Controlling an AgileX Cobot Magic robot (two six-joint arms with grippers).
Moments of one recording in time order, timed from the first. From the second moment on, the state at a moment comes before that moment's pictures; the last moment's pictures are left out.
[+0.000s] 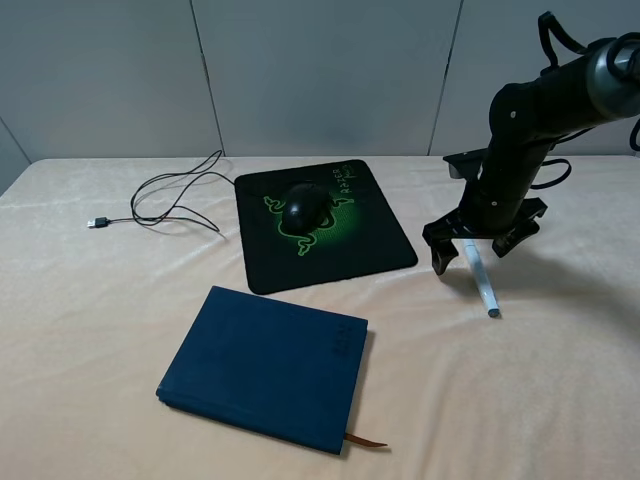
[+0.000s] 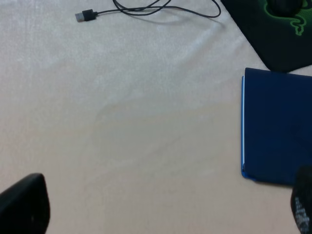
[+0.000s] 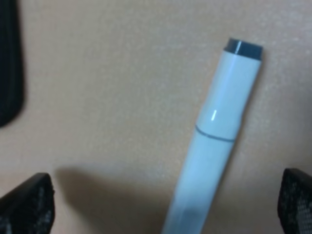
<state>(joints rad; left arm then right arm) -0.05 0.00 -0.49 -0.04 1.06 0.04 0.26 2.03 -1.23 -0.04 0.73 0.05</state>
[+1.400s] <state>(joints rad) -0.05 0.00 -0.49 -0.04 1.06 0.04 0.26 2.04 -1.23 -0.03 0.74 0.05</state>
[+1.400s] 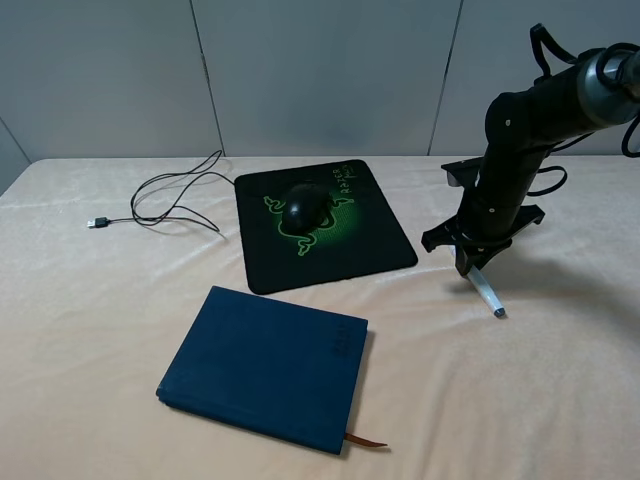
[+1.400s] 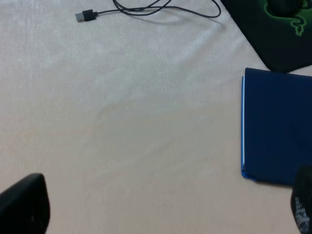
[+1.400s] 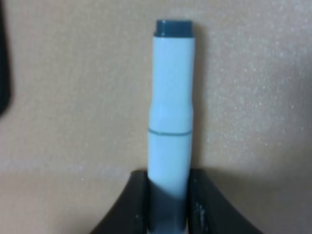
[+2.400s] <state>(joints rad) -0.05 0.00 -0.49 -0.04 1.06 0.04 0.44 1.79 -1.23 0.03 0.97 0.06</state>
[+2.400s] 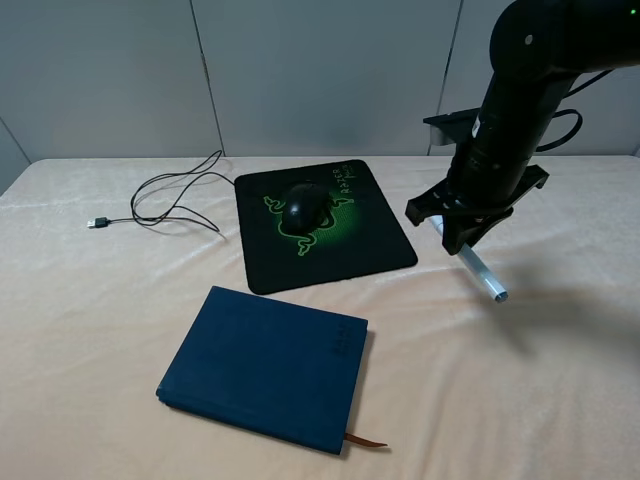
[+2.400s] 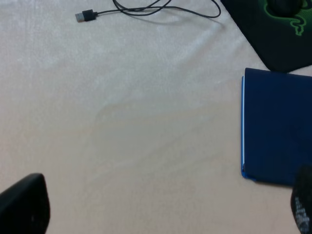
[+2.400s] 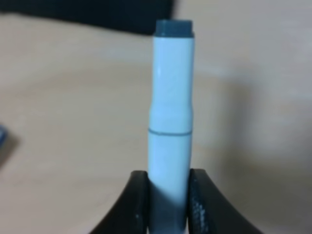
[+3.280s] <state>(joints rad) -0.05 0.00 -0.49 -0.04 1.06 0.04 0.88 1.85 -1.27 0.18 0.86 0.23</state>
